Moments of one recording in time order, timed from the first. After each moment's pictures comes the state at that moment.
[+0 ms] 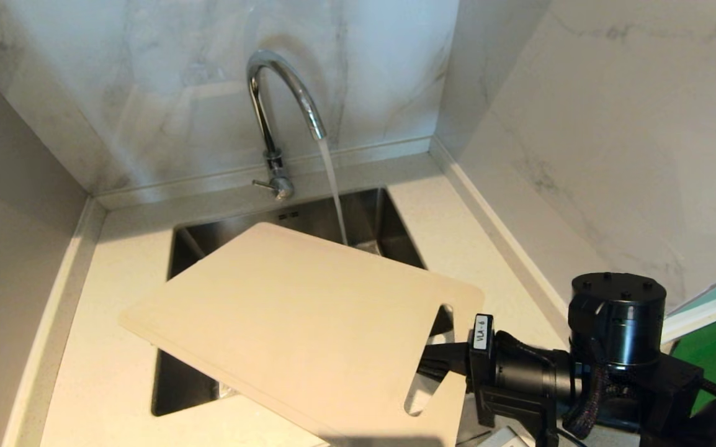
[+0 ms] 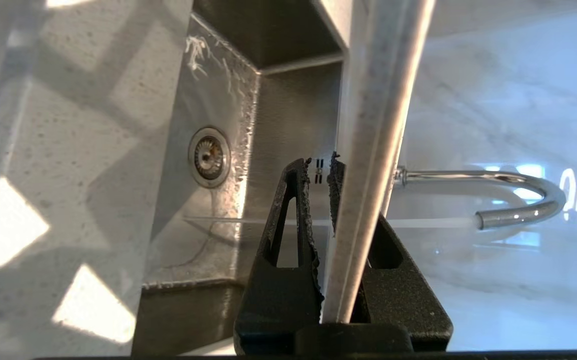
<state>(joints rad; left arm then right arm) 0.00 0.00 0.00 0.00 0.00 0.00 0.42 1.61 -0.44 -0.90 0.69 -1.81</state>
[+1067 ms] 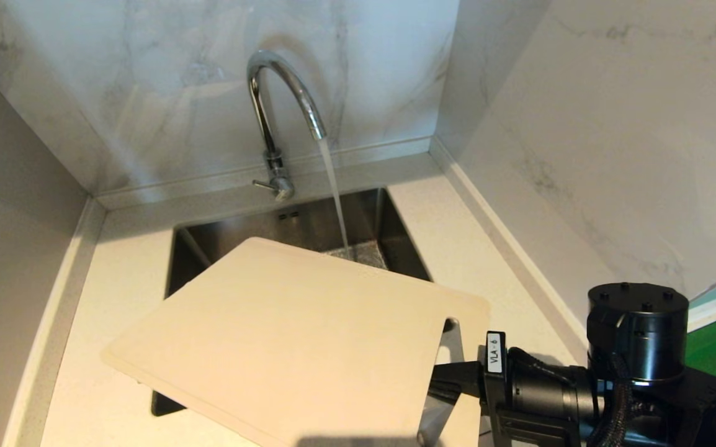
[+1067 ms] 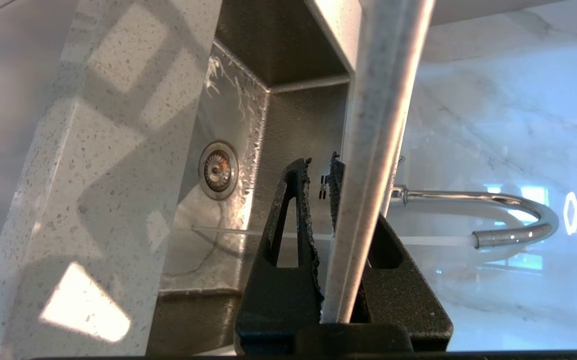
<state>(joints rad) 0.00 0.00 0.00 0.00 0.00 0.00 0.42 1.55 -0.40 -0.82 0.73 -1.86</state>
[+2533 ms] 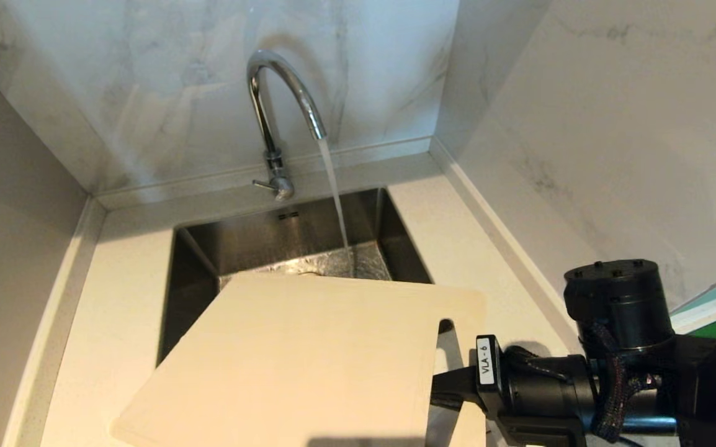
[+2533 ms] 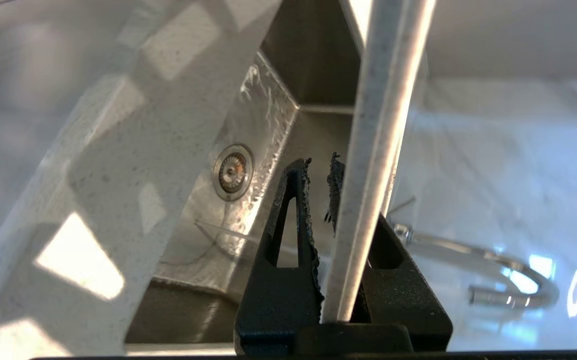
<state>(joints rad) 0.00 0.00 0.00 0.00 0.00 0.00 0.45 1.49 -0.60 -0.34 0.69 -2.16</state>
